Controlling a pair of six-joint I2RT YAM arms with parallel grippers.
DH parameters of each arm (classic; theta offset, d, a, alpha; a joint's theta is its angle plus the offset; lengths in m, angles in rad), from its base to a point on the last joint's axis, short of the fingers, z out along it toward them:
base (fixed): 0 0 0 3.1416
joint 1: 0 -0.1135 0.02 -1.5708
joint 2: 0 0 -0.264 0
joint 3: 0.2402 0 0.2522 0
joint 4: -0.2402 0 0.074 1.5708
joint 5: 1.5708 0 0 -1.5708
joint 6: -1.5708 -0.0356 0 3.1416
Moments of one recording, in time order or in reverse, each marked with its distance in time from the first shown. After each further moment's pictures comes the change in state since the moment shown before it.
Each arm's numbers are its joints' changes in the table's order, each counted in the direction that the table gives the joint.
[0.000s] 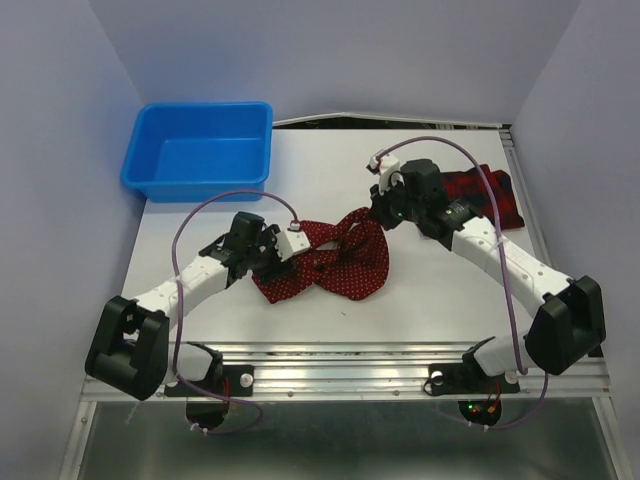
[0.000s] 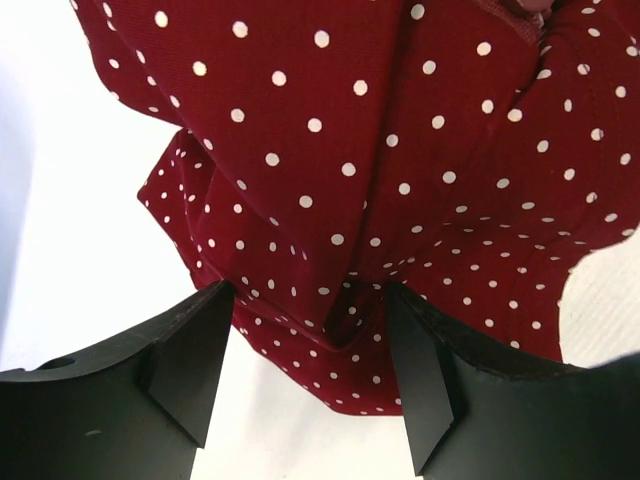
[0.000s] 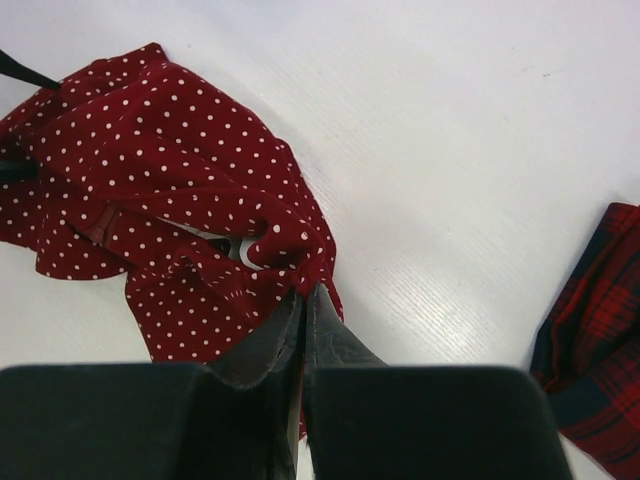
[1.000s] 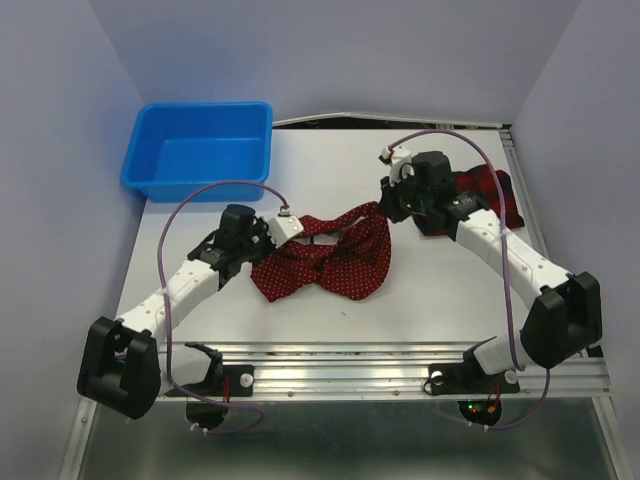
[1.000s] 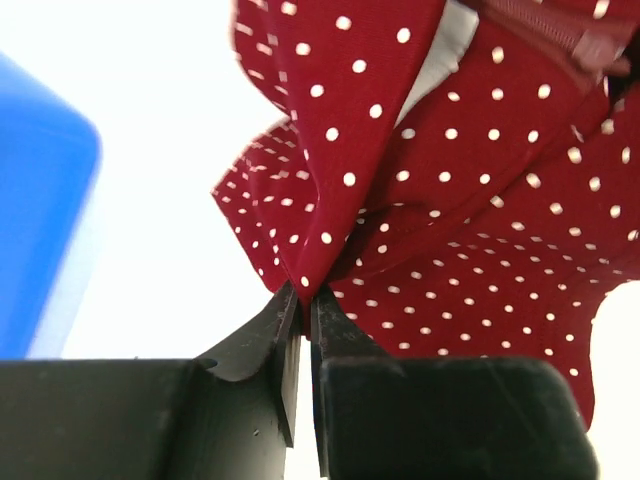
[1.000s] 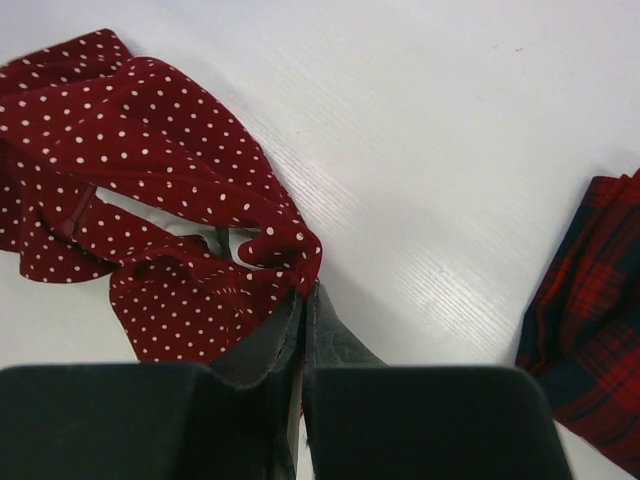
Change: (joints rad) left arm -0.008 0.085 -0.009 0.056 -0.098 0.058; right arm 0.077 -0.032 0.037 -0.029 -0.048 -0.029
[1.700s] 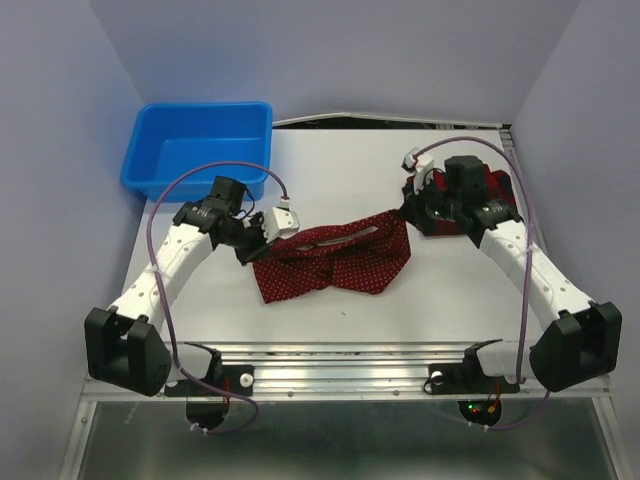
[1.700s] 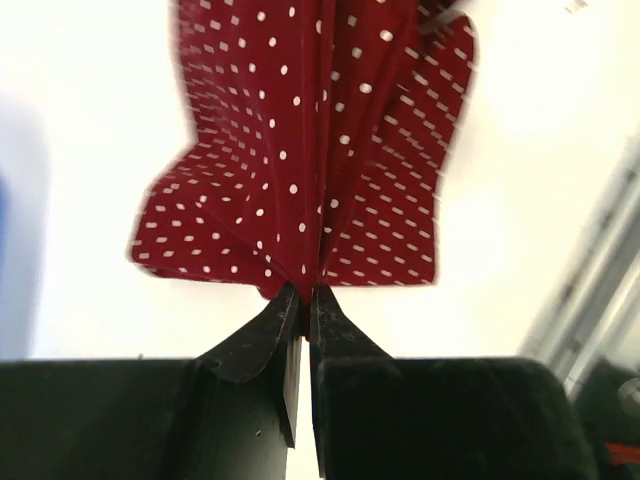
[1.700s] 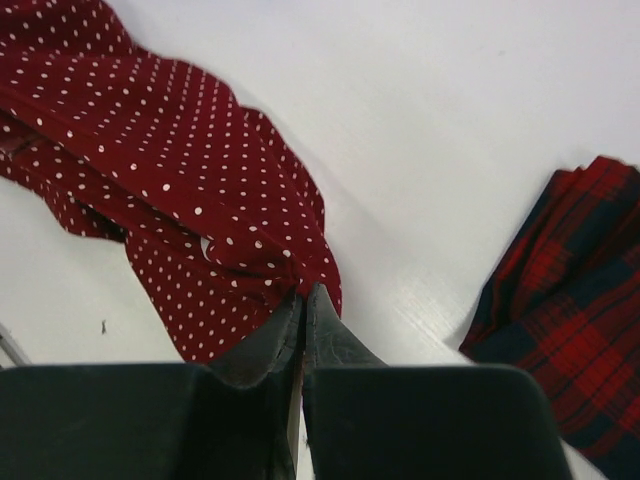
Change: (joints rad) left arm -0.098 -0.065 0.436 -0.662 0.291 -0.176; right arm 0.163 0.143 -0.034 -0.093 -0.143 0.163
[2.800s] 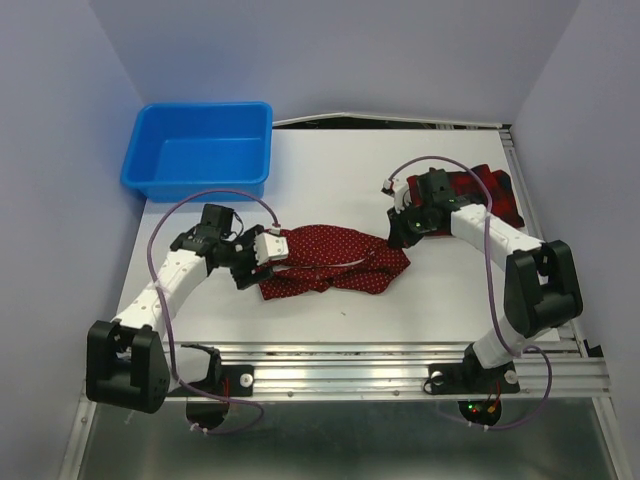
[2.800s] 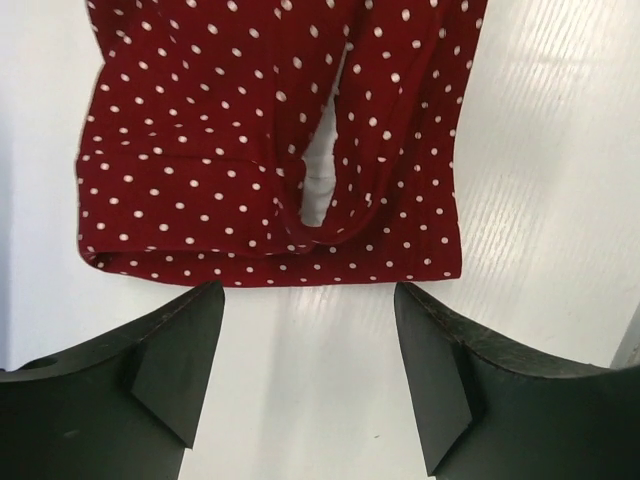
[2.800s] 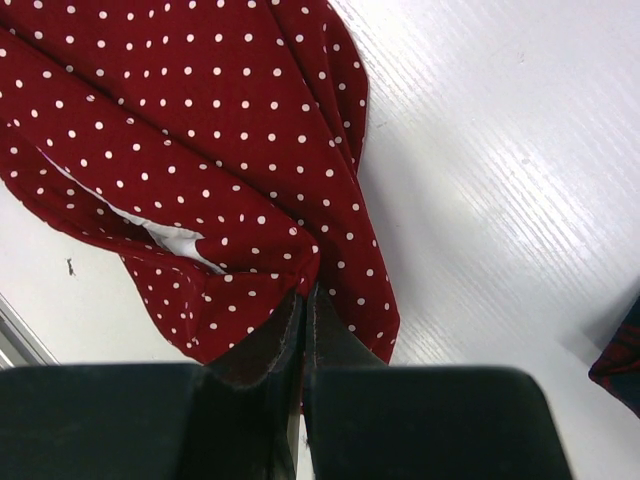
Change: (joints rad) left arm -0.101 0.051 -0.283 0.188 0.094 -0.222; right arm 0.001 -0.321 -0.066 -0.051 -0.122 0.061
